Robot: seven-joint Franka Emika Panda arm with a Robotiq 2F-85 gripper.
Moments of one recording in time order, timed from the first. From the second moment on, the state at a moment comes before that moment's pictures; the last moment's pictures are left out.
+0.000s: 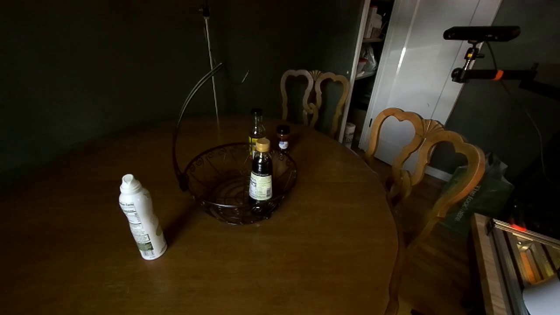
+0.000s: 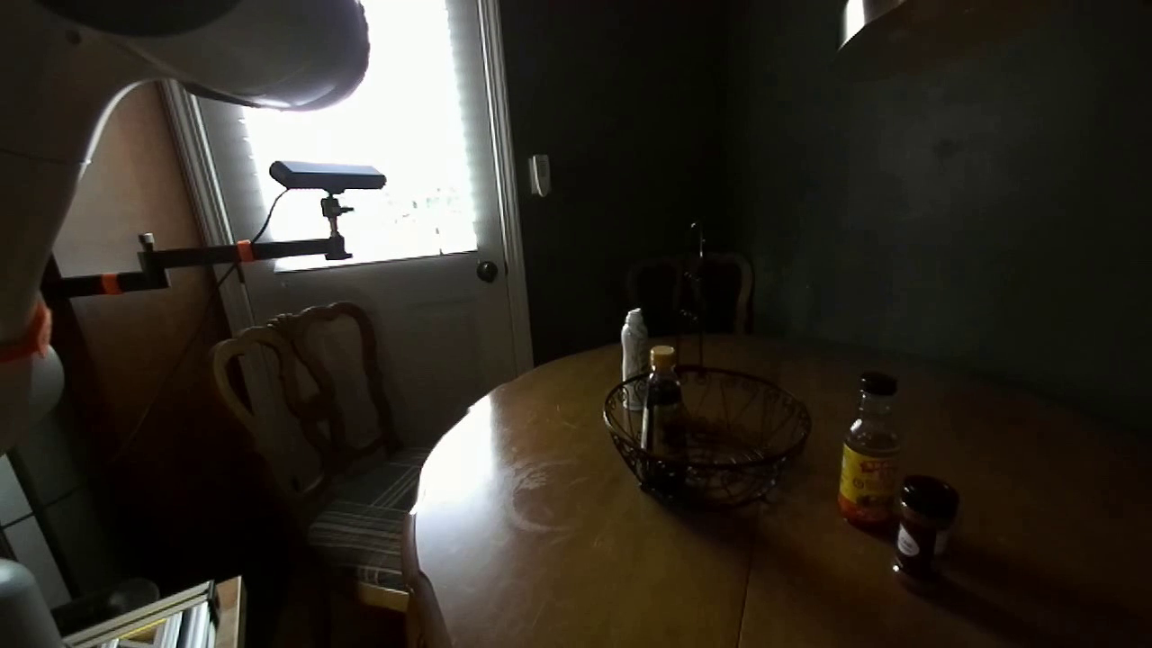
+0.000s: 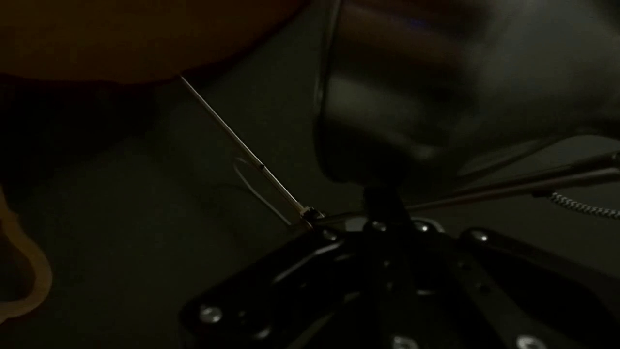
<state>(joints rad) -0.30 0.57 -0.14 -0.71 0.52 2.14 0.39</state>
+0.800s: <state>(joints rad) -0.29 0.55 -0.14 -0.78 0.53 2.01 0.48</state>
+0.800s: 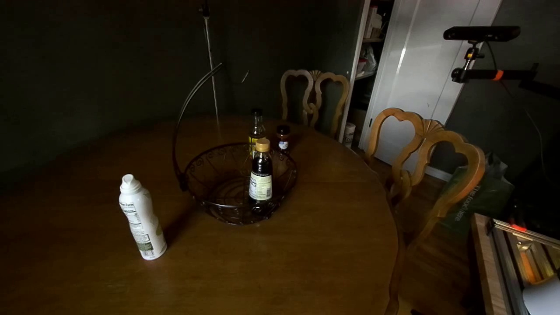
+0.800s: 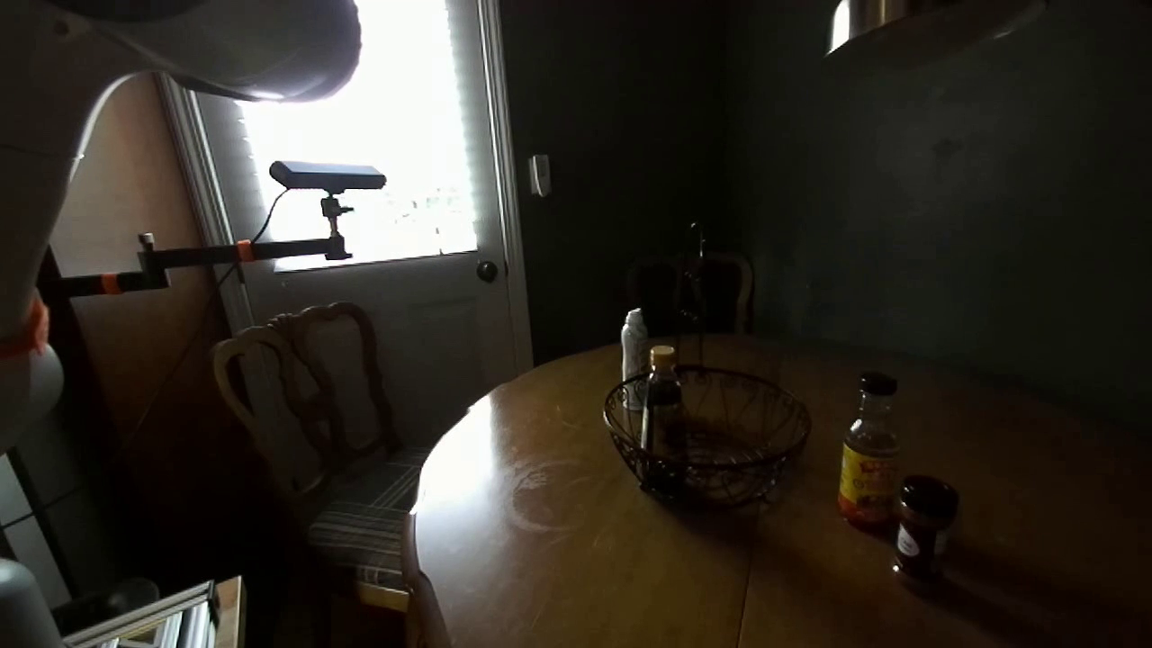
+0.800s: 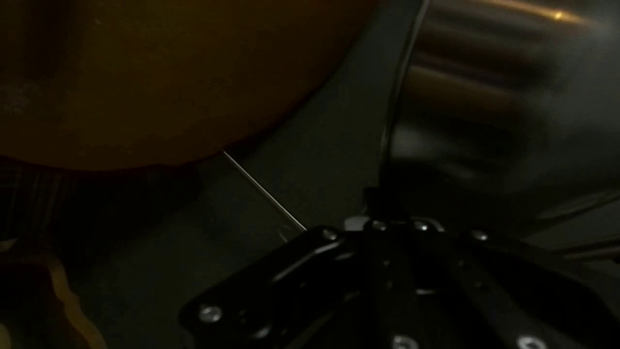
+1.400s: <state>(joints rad) -0.29 0.52 -0.09 -0.85 0.61 2.00 0.53</state>
